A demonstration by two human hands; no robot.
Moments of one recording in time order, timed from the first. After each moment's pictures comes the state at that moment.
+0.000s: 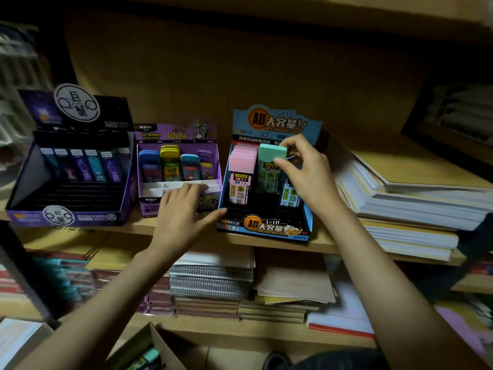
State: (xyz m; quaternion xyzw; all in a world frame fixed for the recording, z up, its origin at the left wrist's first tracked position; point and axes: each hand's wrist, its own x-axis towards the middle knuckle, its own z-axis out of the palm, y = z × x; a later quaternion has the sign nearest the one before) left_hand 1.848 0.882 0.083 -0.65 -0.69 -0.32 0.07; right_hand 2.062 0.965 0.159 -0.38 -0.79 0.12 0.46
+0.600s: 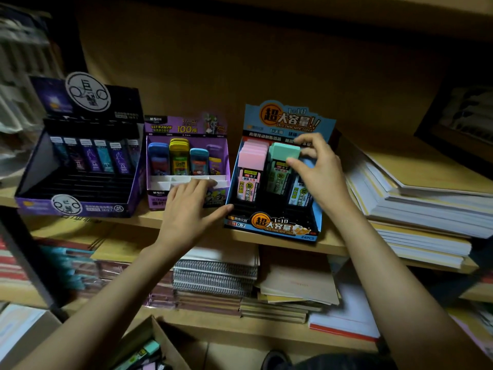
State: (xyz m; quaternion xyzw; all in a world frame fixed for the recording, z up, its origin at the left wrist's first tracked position) left_hand 1.845 0.883 0.079 -0.65 -0.69 -0.33 0.07; right_hand 2.062 0.975 0.157 -0.41 -0.75 0.20 0.47
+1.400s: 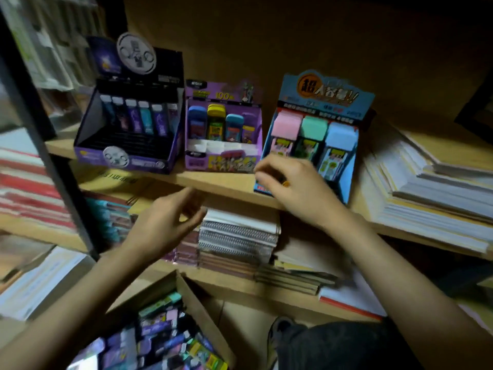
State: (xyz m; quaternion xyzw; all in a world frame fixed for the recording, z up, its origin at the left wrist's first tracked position) left_hand 1.810 0.770 0.058 -0.65 -0.67 -0.35 -0.05; right_hand 2.015 0.885 0.133 -0.26 -0.92 0.10 0.29
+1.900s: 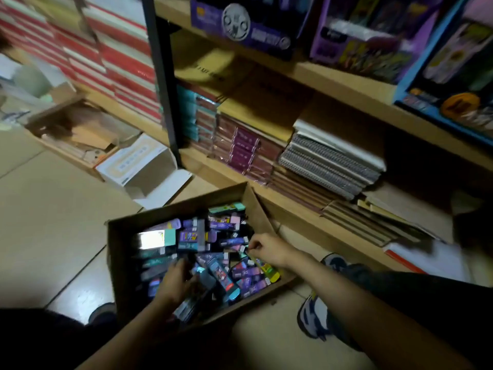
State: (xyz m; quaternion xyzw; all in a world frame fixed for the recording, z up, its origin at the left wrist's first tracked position) left_hand 1.805 0.570 -0.256 -0.24 -0.84 -0.27 -0.41; right_hand 1.937 0.775 -0.179 -0.33 -0.84 0.37 -0.22
